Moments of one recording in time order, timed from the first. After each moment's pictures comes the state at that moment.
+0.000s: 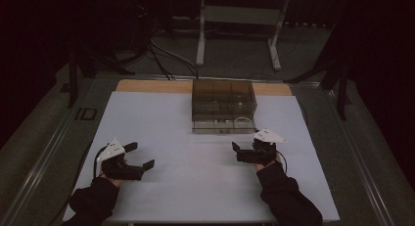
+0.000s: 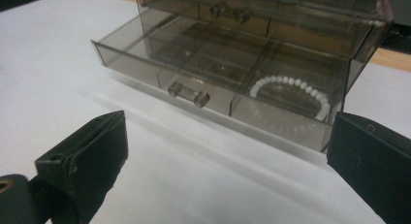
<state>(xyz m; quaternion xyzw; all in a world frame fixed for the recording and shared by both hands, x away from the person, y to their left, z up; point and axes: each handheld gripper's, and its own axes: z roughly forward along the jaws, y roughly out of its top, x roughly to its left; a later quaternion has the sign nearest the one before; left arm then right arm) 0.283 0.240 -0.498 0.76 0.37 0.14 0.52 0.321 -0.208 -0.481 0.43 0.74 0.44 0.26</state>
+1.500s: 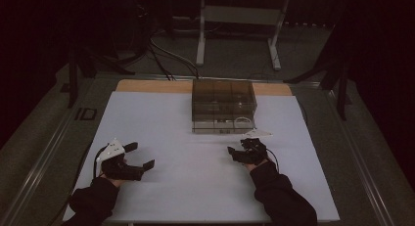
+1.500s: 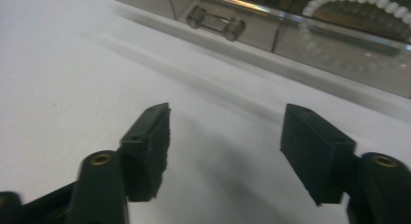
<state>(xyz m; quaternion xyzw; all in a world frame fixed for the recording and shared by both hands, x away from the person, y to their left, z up) 0.283 0.241 -0.499 0.76 0.37 0.14 0.52 0.336 -0.190 -0.501 0.46 0.79 0.37 0.16</state>
